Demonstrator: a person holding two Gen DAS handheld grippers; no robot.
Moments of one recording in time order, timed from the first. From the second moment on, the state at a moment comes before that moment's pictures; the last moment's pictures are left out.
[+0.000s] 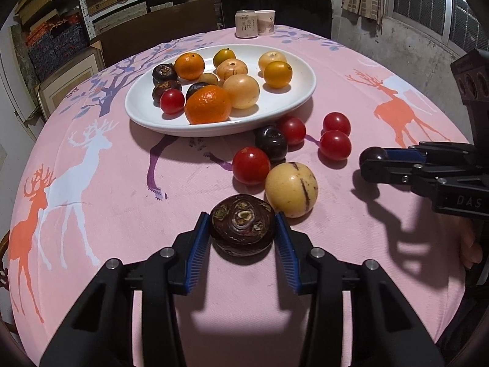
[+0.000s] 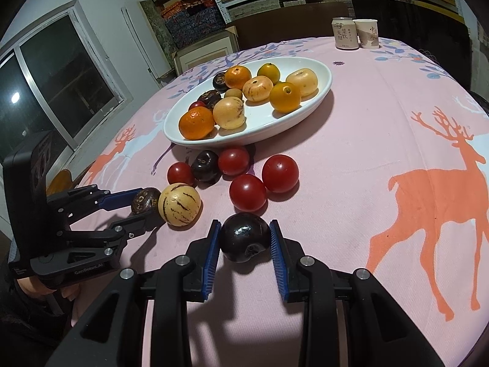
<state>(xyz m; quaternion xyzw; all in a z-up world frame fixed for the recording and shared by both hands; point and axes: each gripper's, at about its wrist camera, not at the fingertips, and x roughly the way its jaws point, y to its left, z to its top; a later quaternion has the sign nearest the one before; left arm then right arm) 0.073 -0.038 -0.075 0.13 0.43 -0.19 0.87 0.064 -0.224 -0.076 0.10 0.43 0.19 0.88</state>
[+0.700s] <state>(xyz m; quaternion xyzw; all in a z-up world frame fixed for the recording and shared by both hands) 0.086 -0.049 -0.017 0.08 0.39 -0.22 0.89 0.078 -0.256 -0.024 0.11 0.38 0.18 0.90</state>
